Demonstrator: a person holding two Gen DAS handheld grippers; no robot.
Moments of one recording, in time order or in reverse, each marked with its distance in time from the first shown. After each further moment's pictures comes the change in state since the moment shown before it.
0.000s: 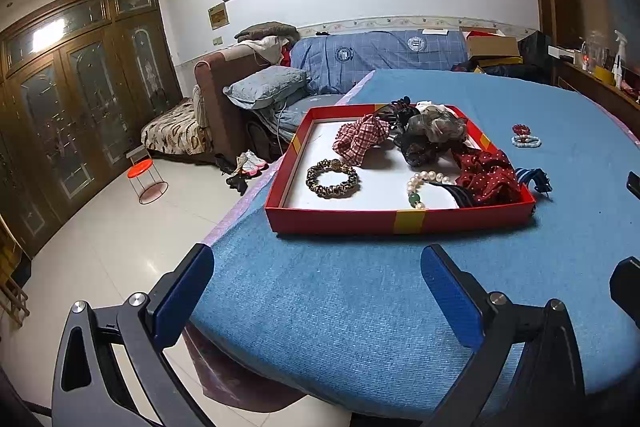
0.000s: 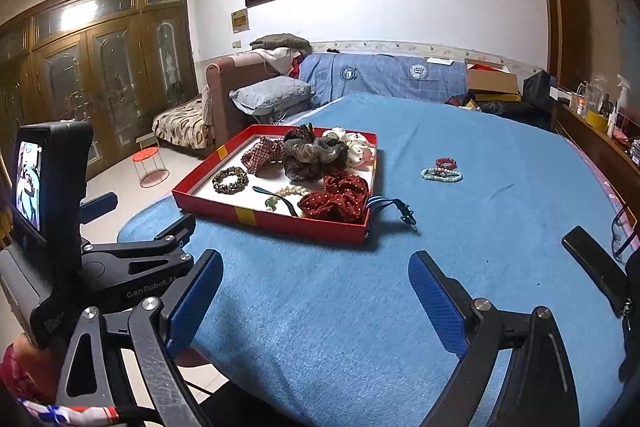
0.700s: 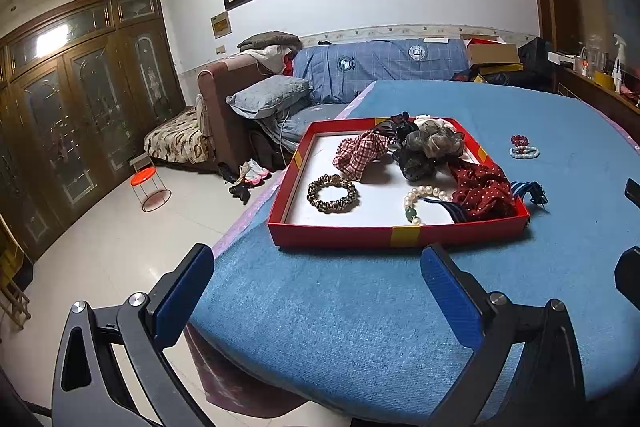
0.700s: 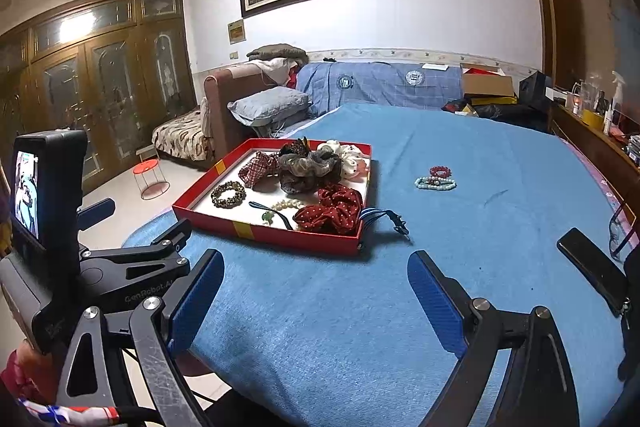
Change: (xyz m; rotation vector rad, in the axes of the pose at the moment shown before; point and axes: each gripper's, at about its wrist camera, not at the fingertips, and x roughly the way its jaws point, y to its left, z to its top) left arm -0.012 -0.004 0.010 0.001 -0.026 0.008; right arm -0.009 -0.012 0.005 0.023 -0.036 0.001
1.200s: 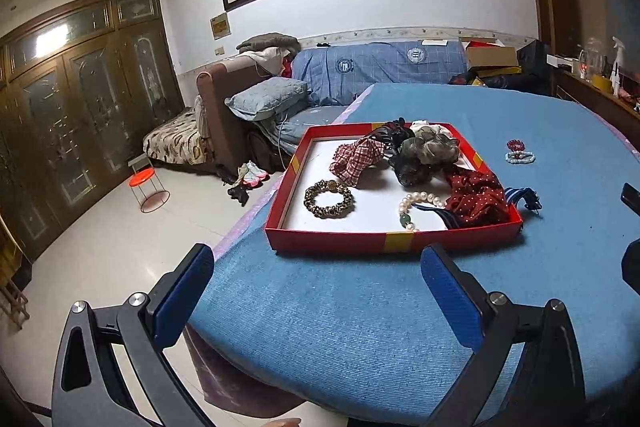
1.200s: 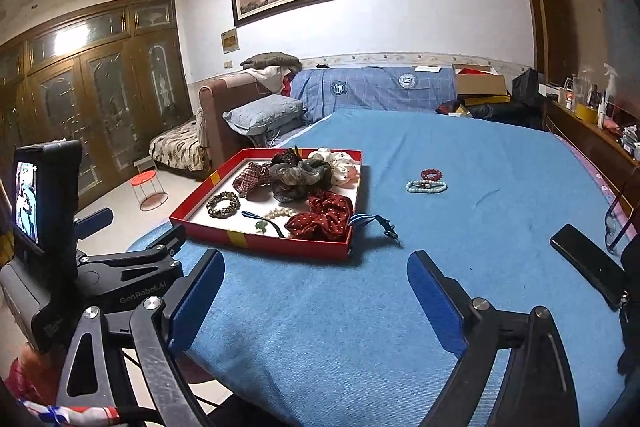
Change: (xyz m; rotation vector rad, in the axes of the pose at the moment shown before) left arm -0.008 -0.003 0.004 0.002 -0.012 -0.003; right arm -0.009 -0.012 0.003 0.035 -0.024 -0.003
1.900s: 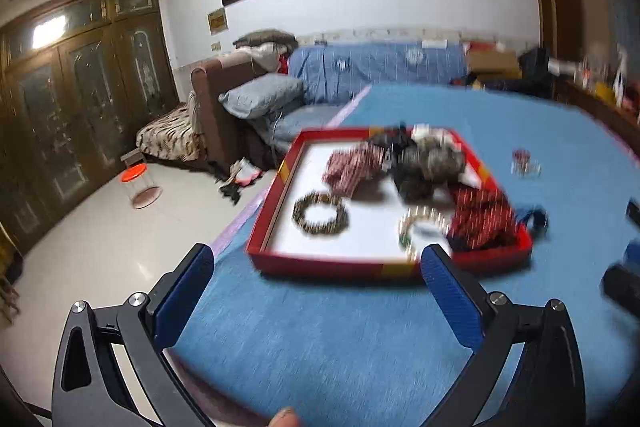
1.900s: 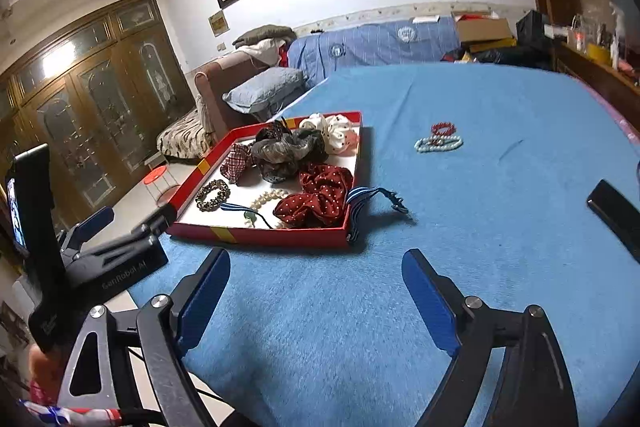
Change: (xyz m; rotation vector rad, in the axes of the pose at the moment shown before) left arm 0.032 -0.007 0.014 -0.007 0.039 -0.012; right arm 0.046 -0.029 0.005 0.134 0.118 0.067
